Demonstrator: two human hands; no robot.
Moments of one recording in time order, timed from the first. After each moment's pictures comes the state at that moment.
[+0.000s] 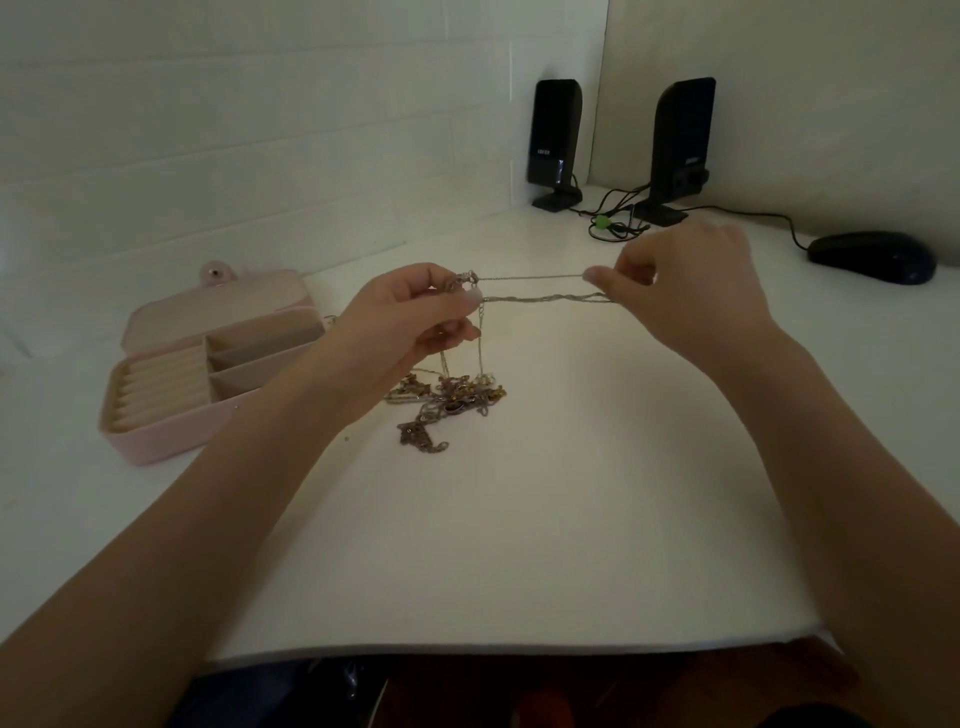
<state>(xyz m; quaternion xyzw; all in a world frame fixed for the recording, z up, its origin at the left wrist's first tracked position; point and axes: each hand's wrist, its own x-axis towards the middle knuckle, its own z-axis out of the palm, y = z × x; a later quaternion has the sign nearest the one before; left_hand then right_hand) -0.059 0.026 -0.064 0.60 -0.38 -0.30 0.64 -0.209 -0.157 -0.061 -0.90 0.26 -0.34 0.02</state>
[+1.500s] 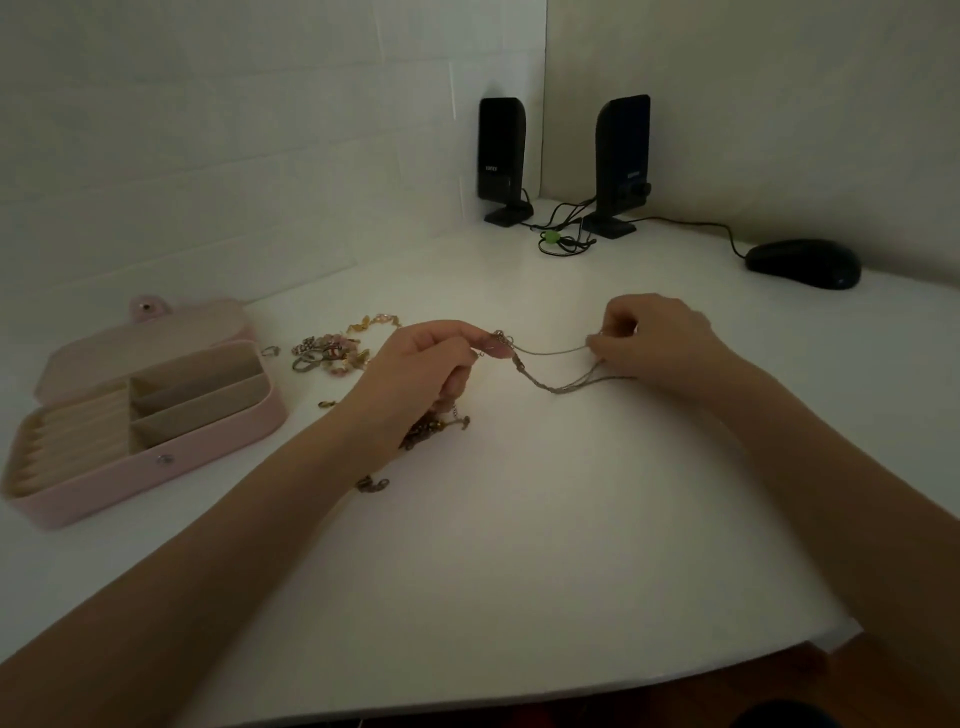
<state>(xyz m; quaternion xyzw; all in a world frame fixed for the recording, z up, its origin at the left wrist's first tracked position) -0.092 -0.014 -0.079 0.66 -0.40 -0.29 0.56 -0.230 -0.200 -0.091 -0.89 0.37 -0.17 0.19</state>
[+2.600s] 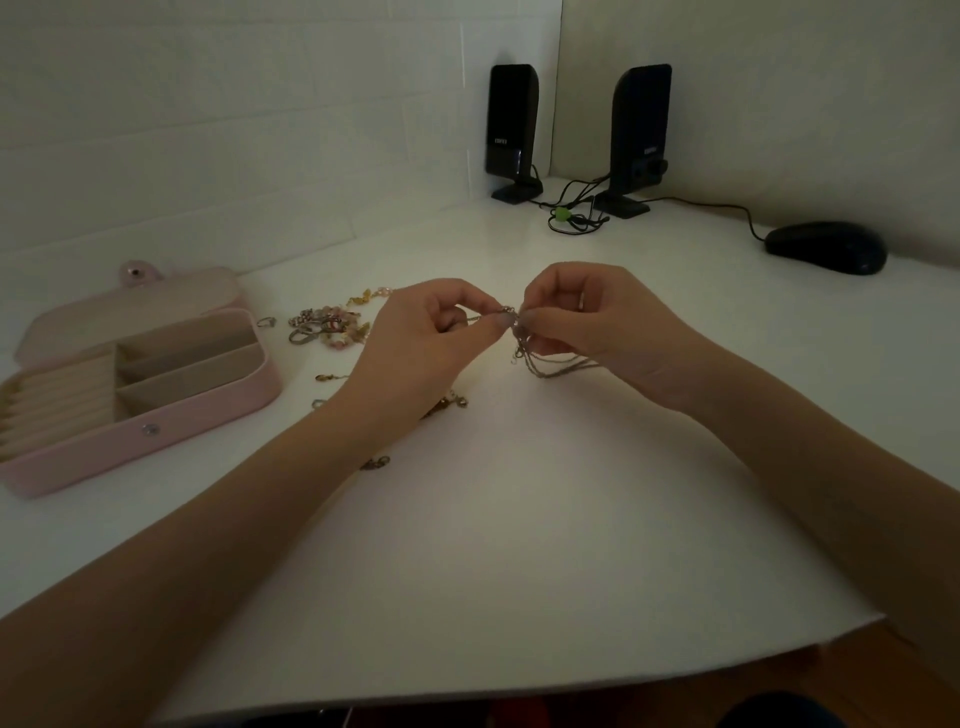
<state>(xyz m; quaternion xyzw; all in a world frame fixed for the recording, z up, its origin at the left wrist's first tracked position) -0.095 -0.014 -0.083 0.69 -0.46 -0.12 0.55 -0.209 -0.144 -0.082 -0.77 0.12 -0.23 0.58</state>
